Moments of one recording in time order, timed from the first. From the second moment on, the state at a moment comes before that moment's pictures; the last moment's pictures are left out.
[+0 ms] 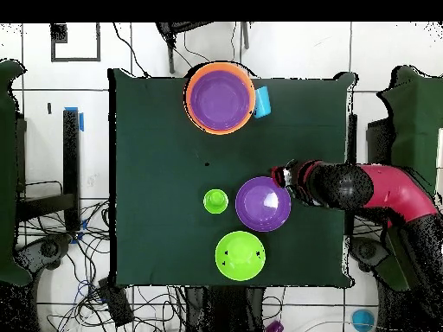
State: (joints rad) arm -1.16 -0.59 0.93 1.74 -0.62 0.81 1.51
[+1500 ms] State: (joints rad) arm -1.18 -0.65 0.87 1.88 -0.65 0.65 1.51
